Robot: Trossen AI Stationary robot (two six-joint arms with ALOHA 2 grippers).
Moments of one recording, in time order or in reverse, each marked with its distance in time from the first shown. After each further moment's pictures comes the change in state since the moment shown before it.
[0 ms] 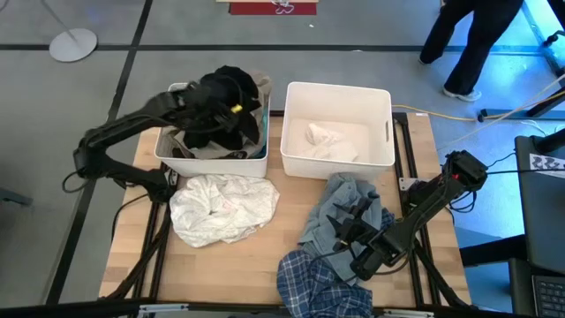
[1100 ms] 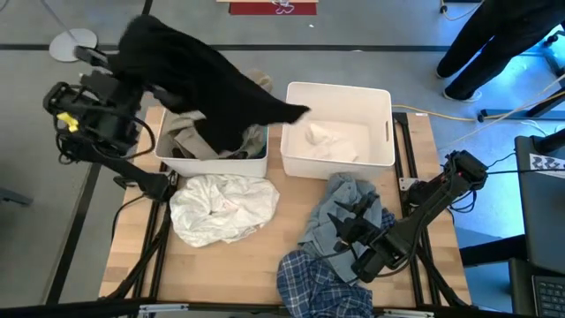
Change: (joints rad) left arm -0.788 -0.172 0.187 1.762 -0.333 1.657; right arm 0.000 0.000 0.179 -0.237 -0.001 0.006
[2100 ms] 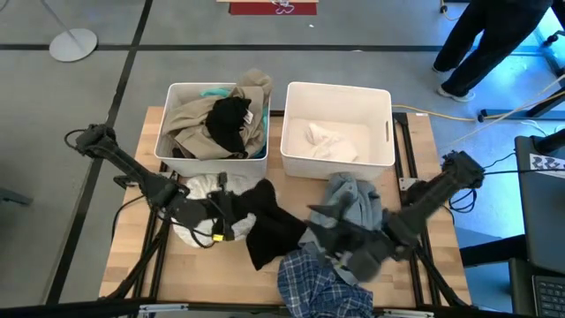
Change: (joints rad) left arm -0.298 0.089 -0.614 -0.917 0.048 -1.591; right arm -0.064 0.018 0.351 0.352 -0.062 -0.839
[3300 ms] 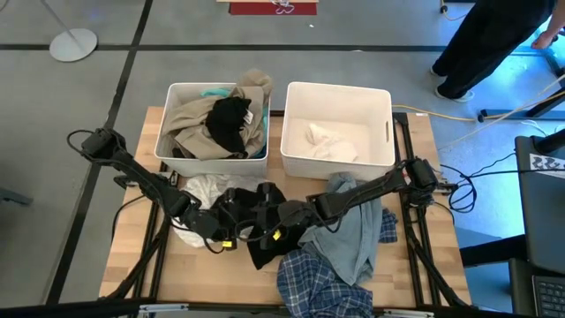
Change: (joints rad) left arm -0.001 0.138 -0.277 0.255 0.167 -0.210; right arm -0.406 0.373 0.002 0.815 -0.751 -0.124
